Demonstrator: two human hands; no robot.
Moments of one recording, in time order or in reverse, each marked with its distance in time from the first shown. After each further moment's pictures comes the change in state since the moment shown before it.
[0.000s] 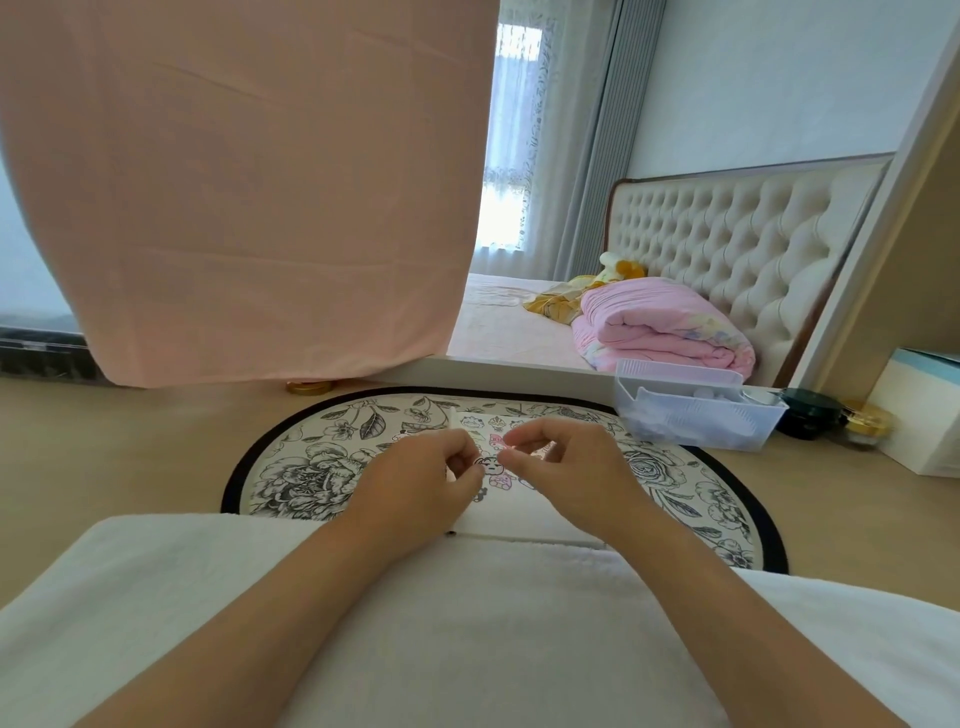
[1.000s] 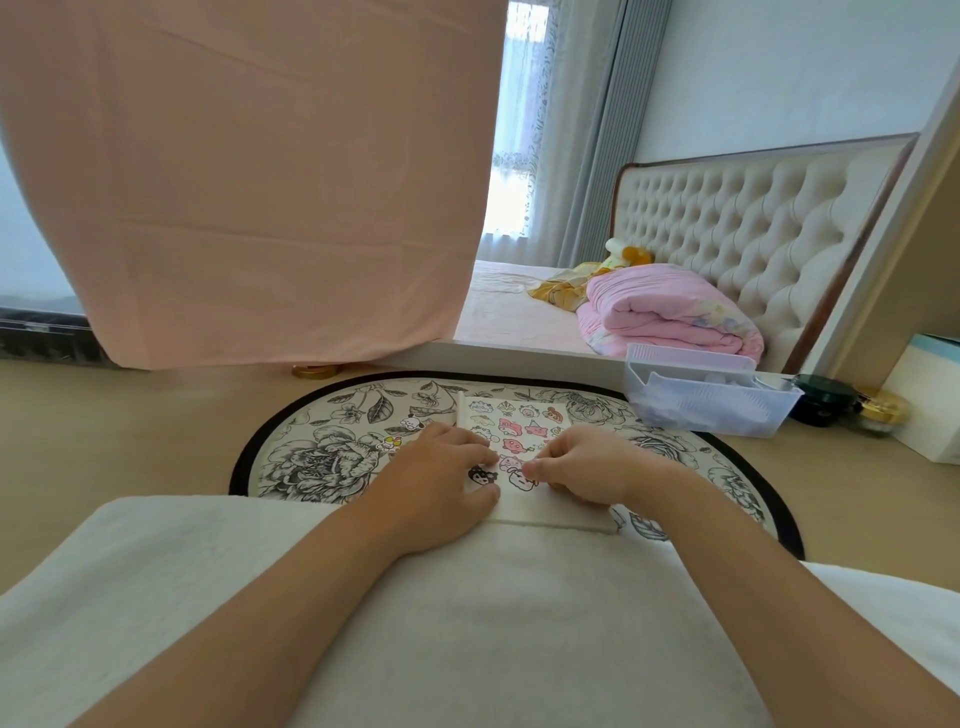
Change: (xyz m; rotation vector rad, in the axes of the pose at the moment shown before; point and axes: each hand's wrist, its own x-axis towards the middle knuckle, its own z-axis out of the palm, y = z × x) left_hand 0.006 -0.023 0.018 0.172 -0.158 0.169; right_hand 0.020 0.002 -0.010 -0.256 -0.449 0.307
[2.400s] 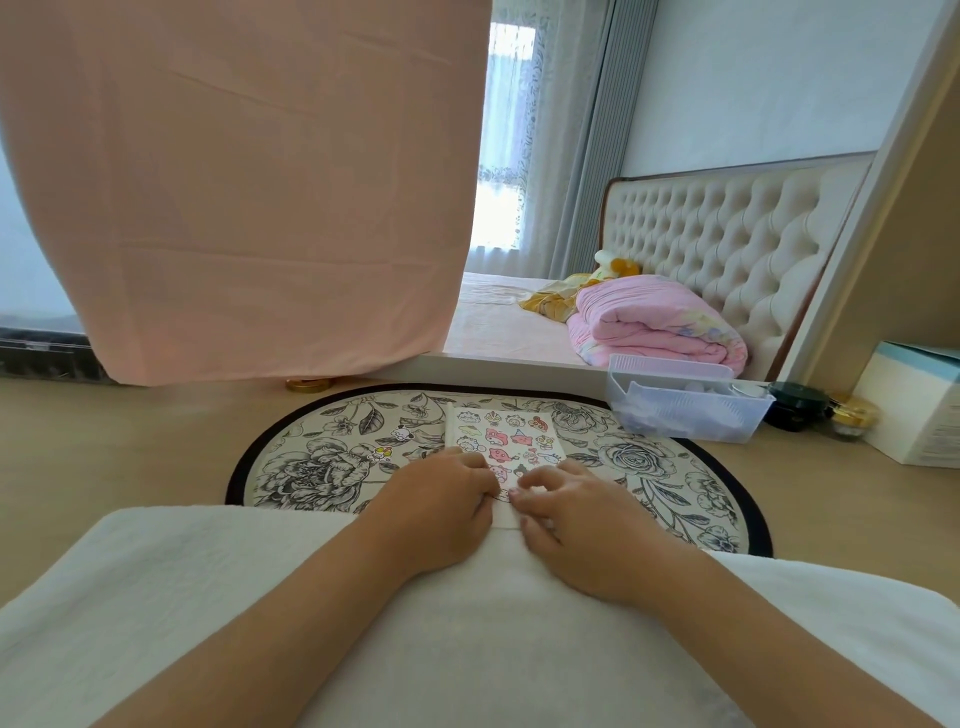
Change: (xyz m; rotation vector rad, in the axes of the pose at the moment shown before) left_hand -0.008 0.019 0.001 0.229 -0.006 0.168; right_hand -0.055 0.015 0.031 -0.619 0.244 -0.371
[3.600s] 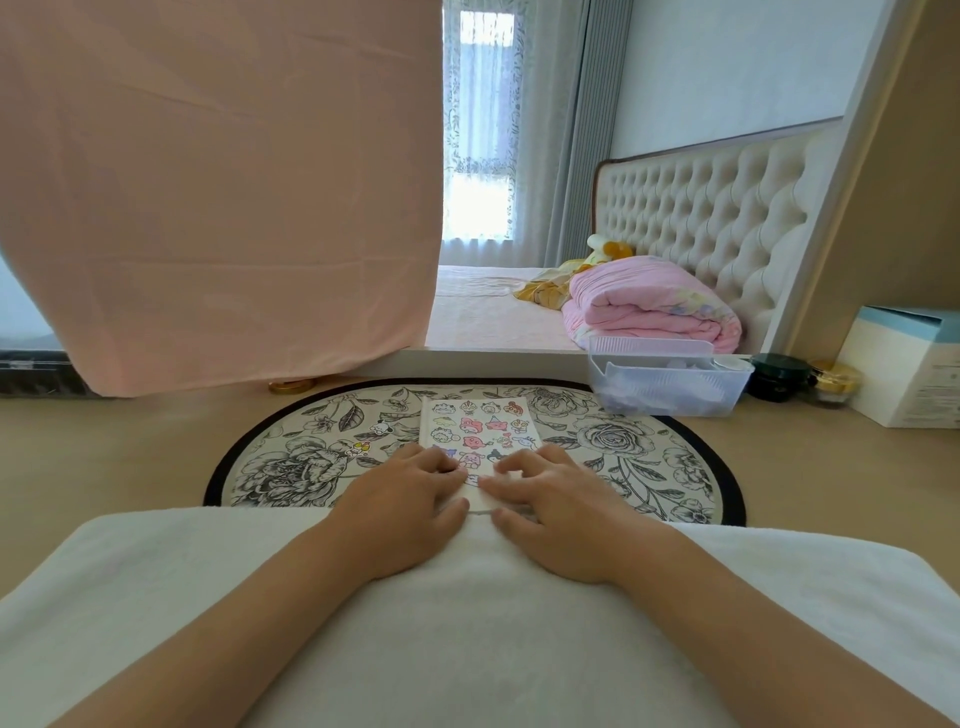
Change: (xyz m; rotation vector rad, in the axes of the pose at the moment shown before) left_hand -0.010 0.006 -0.002 0.048 -0.084 -0.098; right_hand -0.009 0.012 0.000 0.159 -0.083 0.008
